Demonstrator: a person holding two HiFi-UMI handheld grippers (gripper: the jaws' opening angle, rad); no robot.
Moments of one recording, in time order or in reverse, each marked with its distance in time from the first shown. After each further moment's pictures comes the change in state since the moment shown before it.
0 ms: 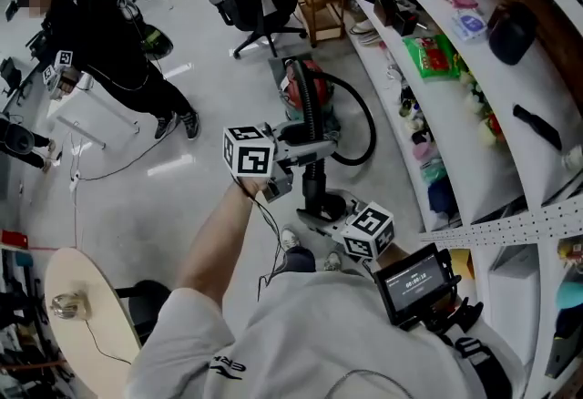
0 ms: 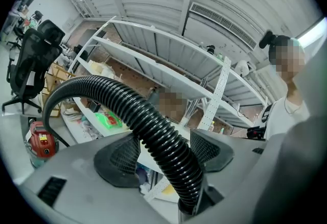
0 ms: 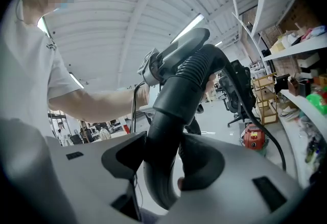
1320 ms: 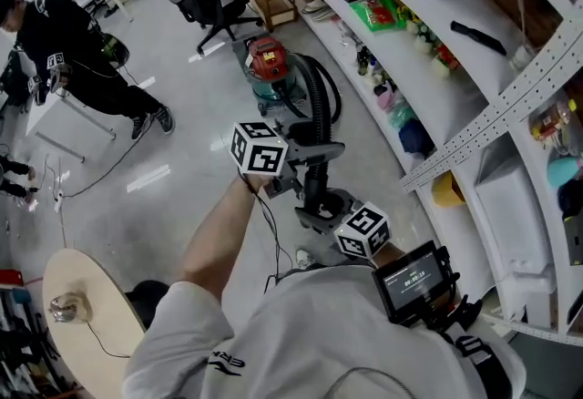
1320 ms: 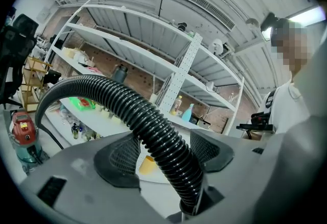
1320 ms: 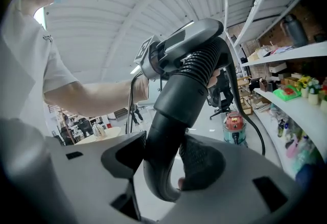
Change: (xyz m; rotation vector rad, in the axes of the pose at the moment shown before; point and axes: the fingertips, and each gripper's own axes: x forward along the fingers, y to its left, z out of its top) left arm -0.007 -0.211 -0.138 0.089 0.179 -0.165; right arm -0.074 0.186 -0.104 0.038 0.002 -0.242
